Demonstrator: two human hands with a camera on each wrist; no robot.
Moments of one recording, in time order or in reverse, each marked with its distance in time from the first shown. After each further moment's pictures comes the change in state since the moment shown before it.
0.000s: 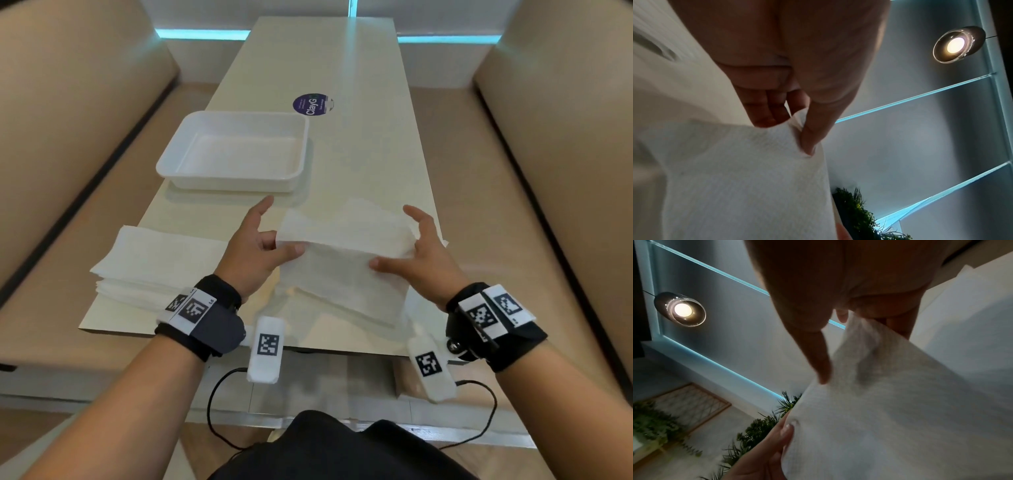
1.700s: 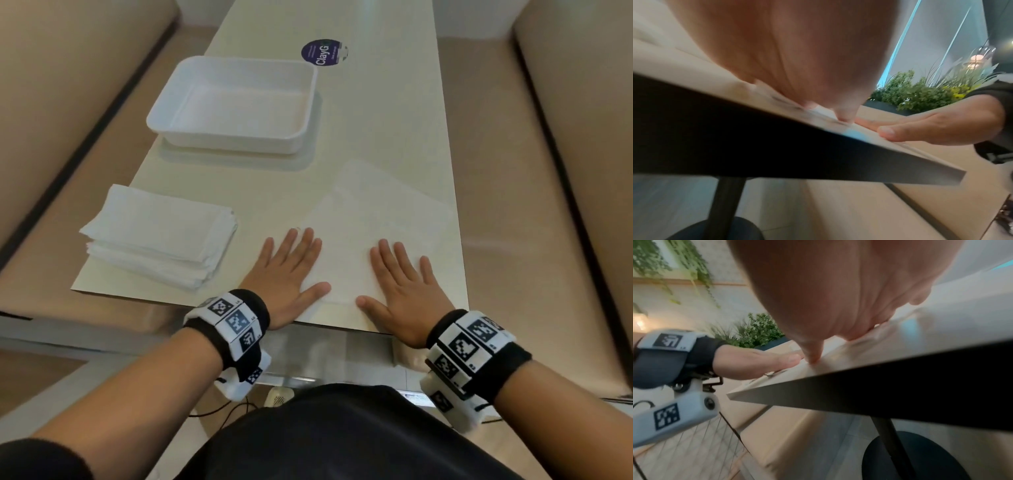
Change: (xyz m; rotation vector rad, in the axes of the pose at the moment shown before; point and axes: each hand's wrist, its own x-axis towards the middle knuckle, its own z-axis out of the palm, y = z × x) left_hand -0.017 -0.077 0.032 1.459 -0.508 0.043; right_hand -0.028 0.062 0.024 -1.217 -0.465 -0.082
